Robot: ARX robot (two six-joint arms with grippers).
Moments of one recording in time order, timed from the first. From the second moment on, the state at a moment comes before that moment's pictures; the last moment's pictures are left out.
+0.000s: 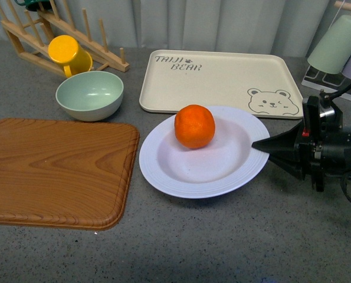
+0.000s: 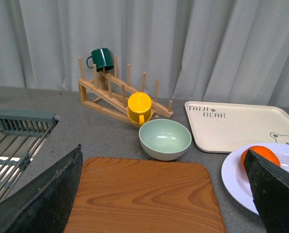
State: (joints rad) left arm 0.00 0.00 0.02 0.00 0.00 0.00; right arm 0.01 2.28 0.82 0.87 -0.91 0.93
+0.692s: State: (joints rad) left arm 0.00 0.00 0.02 0.00 0.00 0.00; right arm 0.10 2.49 1.14 1.16 -0.73 1.26
